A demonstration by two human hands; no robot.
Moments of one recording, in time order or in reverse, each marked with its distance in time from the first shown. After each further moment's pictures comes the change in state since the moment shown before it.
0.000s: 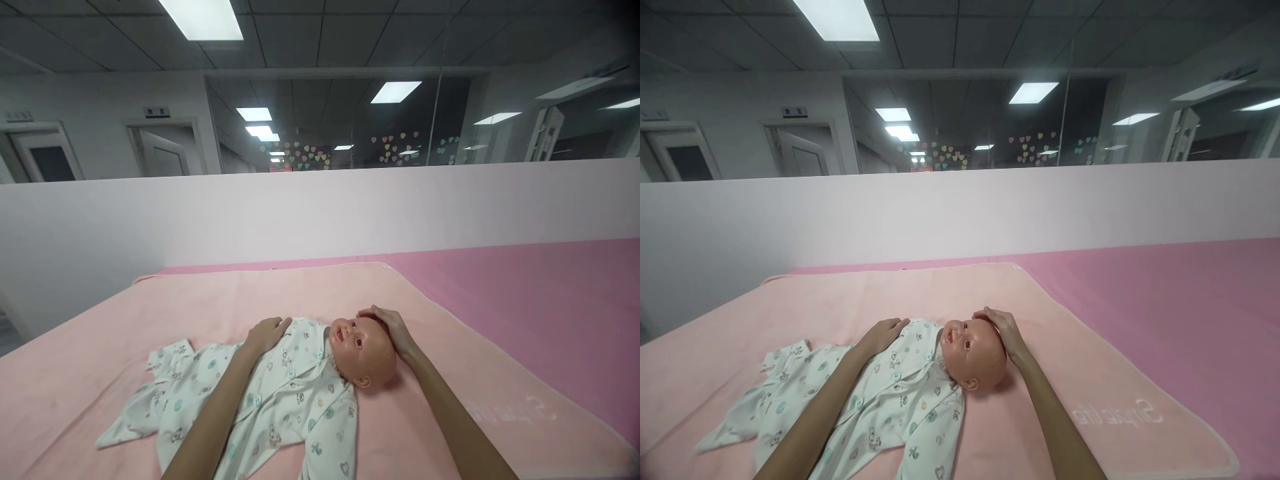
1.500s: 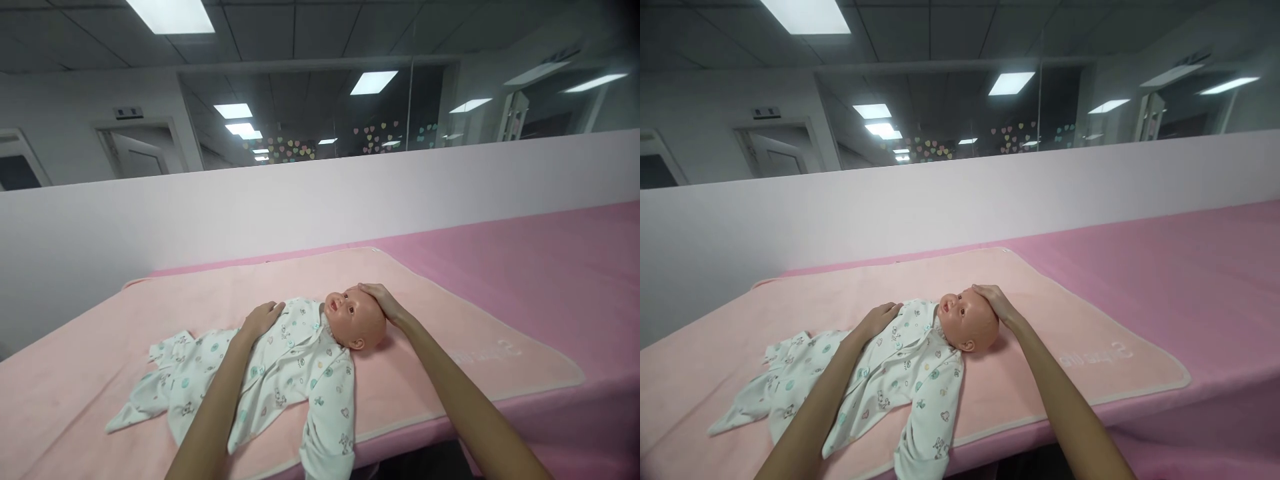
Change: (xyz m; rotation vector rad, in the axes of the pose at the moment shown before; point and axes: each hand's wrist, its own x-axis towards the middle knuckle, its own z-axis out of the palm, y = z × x) left_hand -0.006 -0.001 -0.002 0.031 0.031 0.034; right_hand -0.006 -0.004 -0.002 -0.039 -0.187 -0.010
